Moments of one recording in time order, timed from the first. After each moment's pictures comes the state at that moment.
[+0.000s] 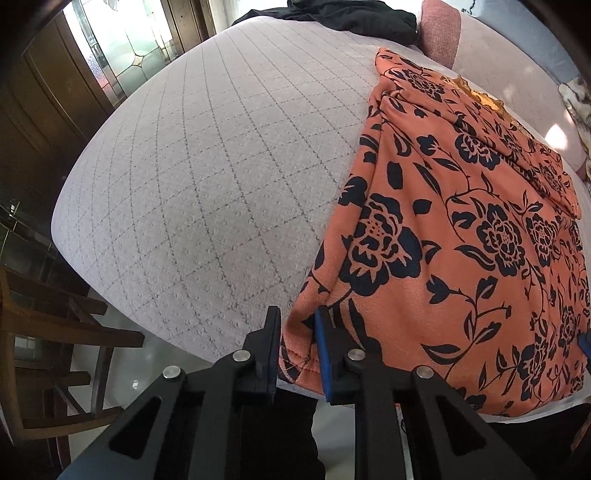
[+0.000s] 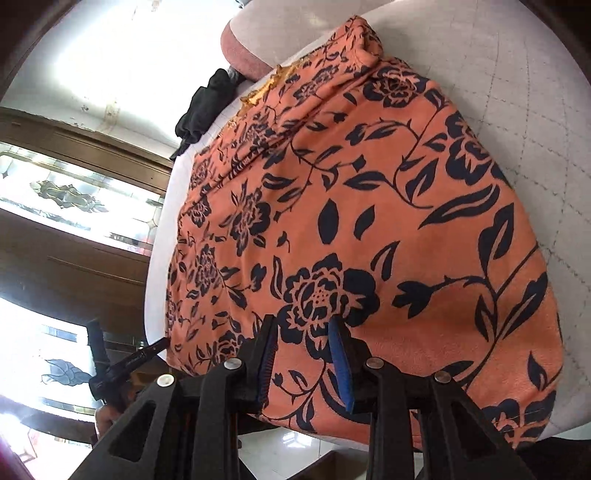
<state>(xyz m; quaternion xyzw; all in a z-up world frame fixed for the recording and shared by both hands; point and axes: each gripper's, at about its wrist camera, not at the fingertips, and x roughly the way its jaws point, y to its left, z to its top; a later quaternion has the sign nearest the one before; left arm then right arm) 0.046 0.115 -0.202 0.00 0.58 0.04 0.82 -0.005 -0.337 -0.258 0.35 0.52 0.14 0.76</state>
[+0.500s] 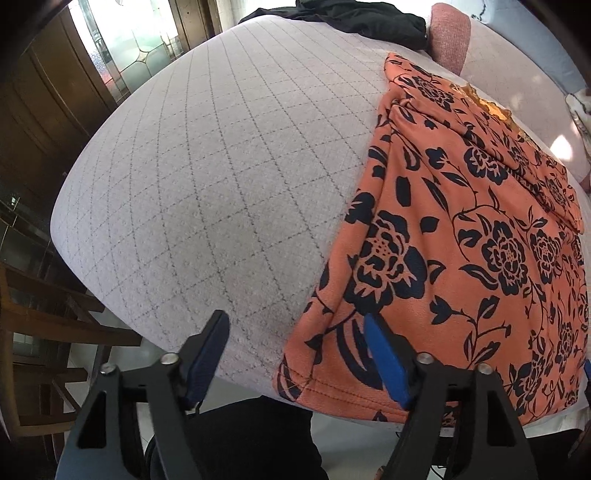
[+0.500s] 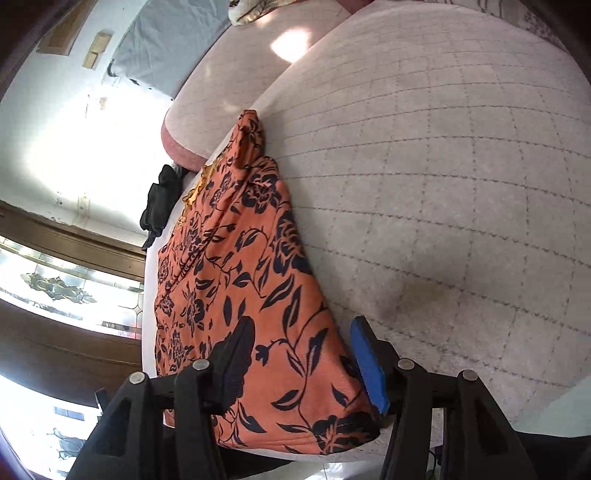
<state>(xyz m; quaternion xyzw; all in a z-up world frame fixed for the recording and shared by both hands) 0.057 0.116 -0.203 -0.01 0.58 0.03 0.81 -0.048 -0.458 -0.259 0.43 0.46 0.02 0.77</state>
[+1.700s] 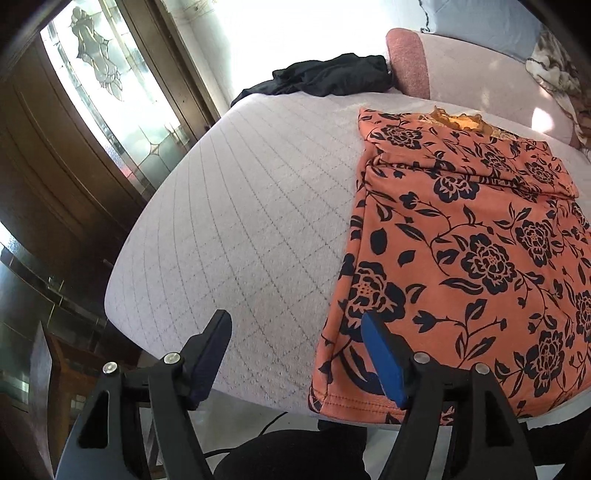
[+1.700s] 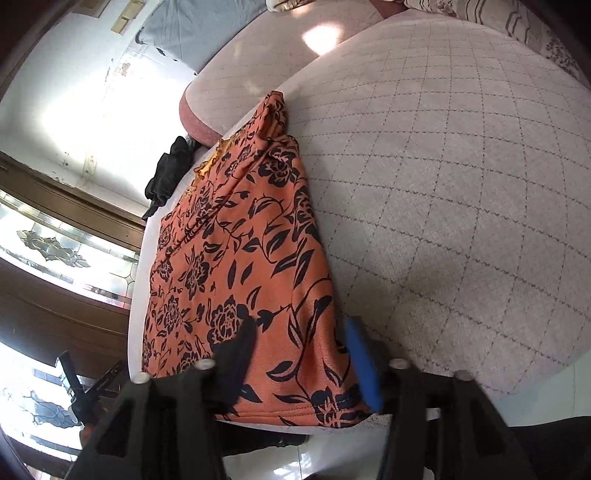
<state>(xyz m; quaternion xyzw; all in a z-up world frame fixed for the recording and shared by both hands) 0.034 0.093 -0.146 0.12 0.47 0.05 0.88 -0.068 -0.428 -0.246 0.37 0.47 0.04 0.80</state>
